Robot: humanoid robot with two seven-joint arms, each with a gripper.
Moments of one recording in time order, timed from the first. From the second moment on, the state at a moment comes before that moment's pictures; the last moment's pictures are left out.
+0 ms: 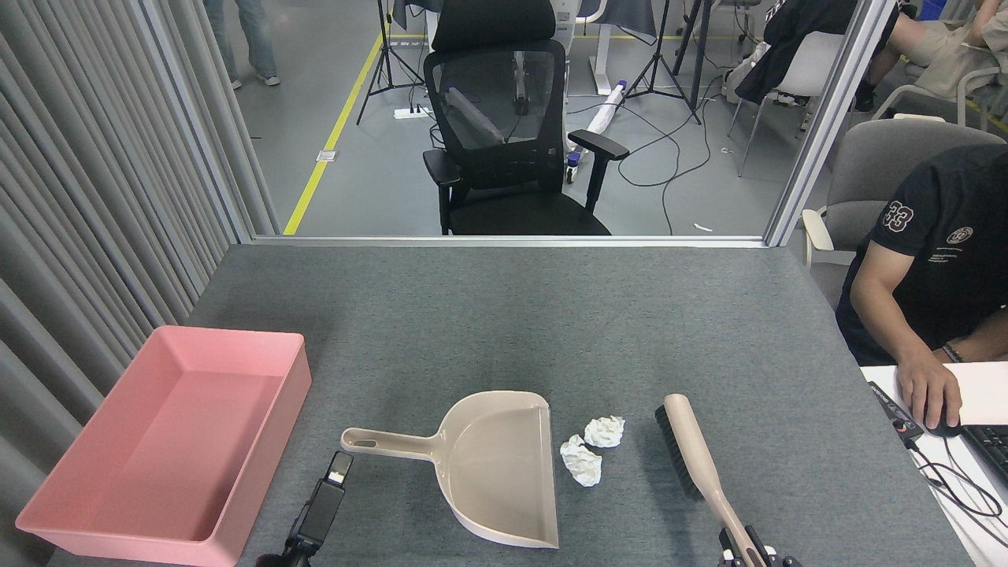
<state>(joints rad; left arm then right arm) 0.12 -0.07 0.10 -1.47 -0.45 -0.38 -0.19 0.31 -0.15 0.00 -1.53 1.32 -0.17 -0.21</state>
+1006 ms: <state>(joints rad) -0.09 -0.11 0.07 -1.18 -0.66 -0.38 -0.14 0.32 -0.16 0.00 -1.54 1.31 -0.17 -0.22</state>
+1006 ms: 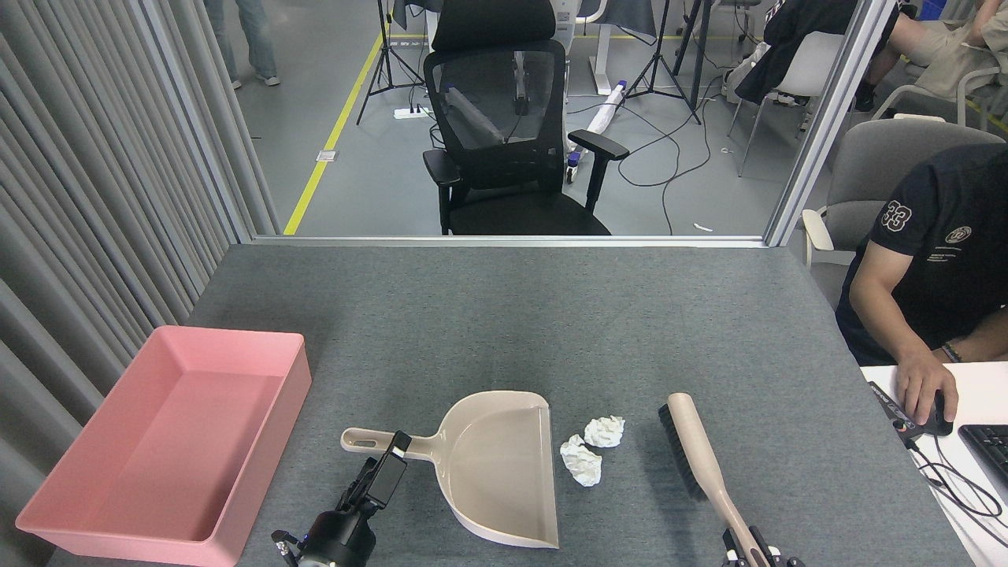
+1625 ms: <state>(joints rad) -0.15 -0.12 0.08 -1.12 -0.66 -0.33 -0.16 0.32 -0.15 0.00 -1.54 1.31 -0.17 -0.22</state>
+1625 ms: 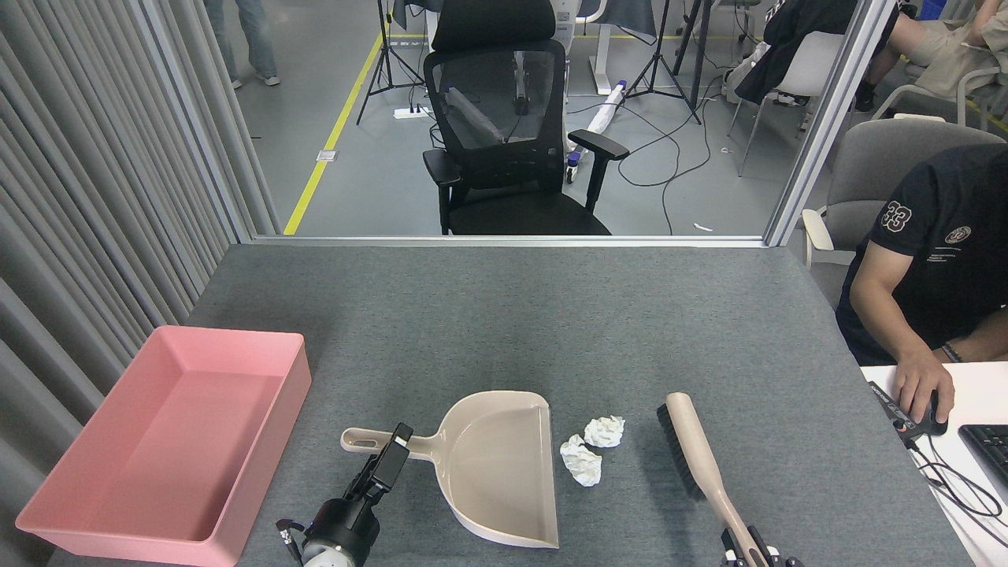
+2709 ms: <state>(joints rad) -0.17 -0.12 0.11 -1.10 -0.66 -0.32 -0.22 0.32 -0.15 0.00 -1.55 1.31 -0.17 -0.24</state>
